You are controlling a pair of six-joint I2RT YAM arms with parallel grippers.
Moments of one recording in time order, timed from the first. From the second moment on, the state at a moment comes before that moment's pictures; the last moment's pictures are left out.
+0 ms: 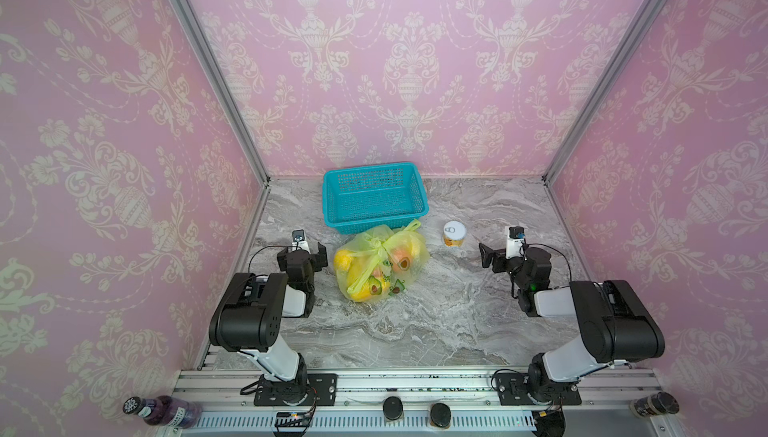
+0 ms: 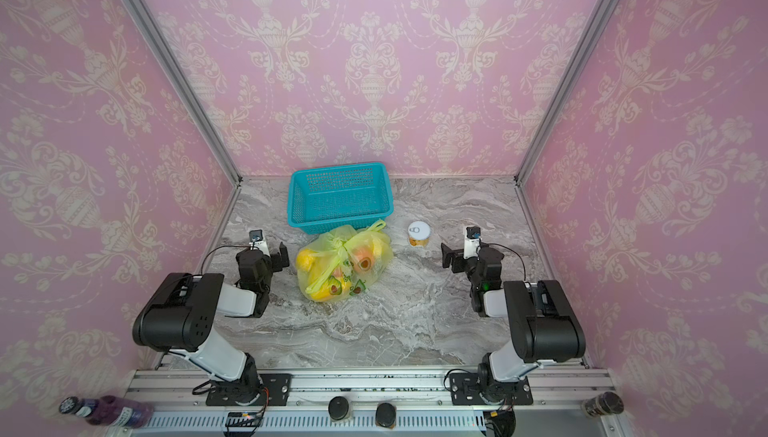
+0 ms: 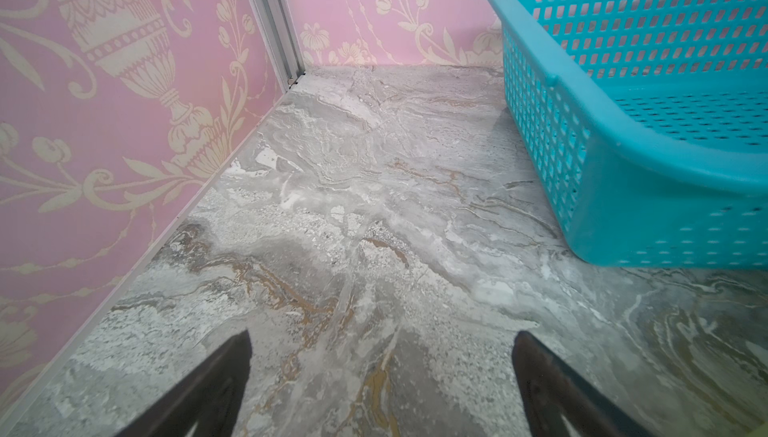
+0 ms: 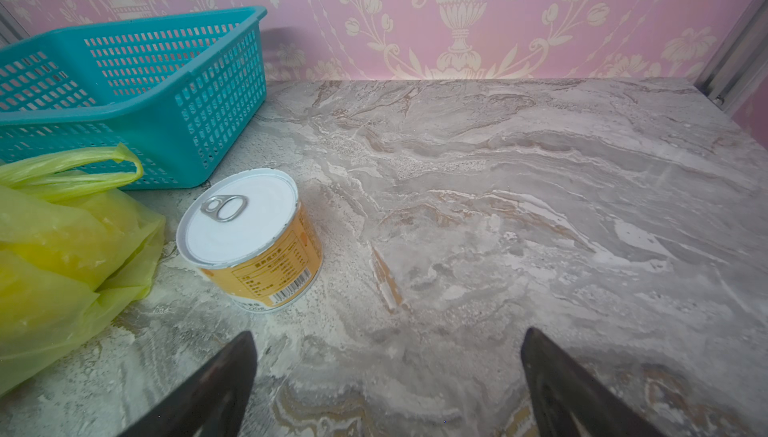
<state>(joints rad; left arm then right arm) 0.00 1.63 0.33 0.96 -0.27 -0.02 -0.02 1.55 0.33 0.92 -0.21 0.03</state>
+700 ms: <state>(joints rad) 0.00 1.63 0.33 0.96 -0.27 -0.02 -0.02 1.52 0.26 1.00 -0.05 0.06</state>
